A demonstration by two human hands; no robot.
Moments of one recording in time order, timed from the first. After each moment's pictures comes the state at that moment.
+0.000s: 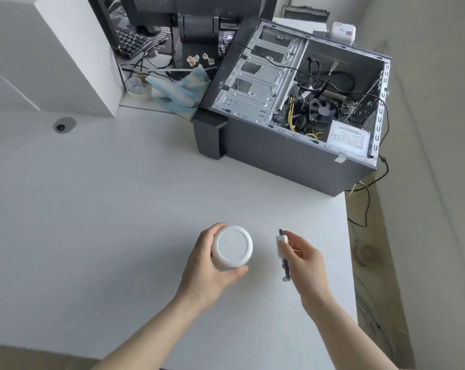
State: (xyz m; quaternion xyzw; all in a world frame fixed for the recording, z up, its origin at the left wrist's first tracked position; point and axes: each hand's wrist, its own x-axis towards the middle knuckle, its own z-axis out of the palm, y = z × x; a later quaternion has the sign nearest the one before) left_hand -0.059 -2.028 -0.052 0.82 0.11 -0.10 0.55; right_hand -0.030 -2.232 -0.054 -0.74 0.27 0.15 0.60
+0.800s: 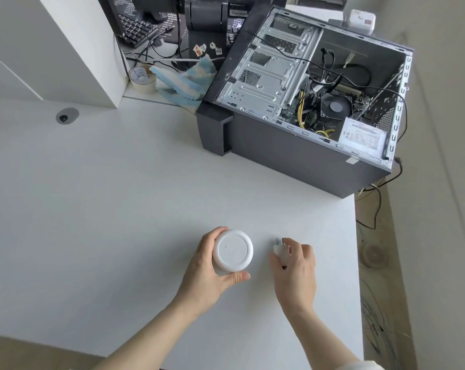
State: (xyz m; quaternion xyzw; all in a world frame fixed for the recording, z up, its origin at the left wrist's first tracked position) left_hand -0.059 -2.028 -0.071 0.82 0.12 -0.14 0.54; right_hand -0.040 -2.218 -0.113 -0.92 0.20 0.08 0.33
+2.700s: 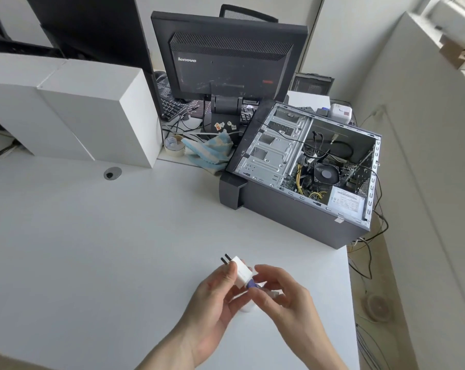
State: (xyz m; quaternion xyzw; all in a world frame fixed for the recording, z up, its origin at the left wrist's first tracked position) left_hand -0.050 -2.018 0.081 0.41 0.28 -0.16 0.86; right_hand -0.039 -2.178 0.076 -0.78 0.03 0.18 0.61
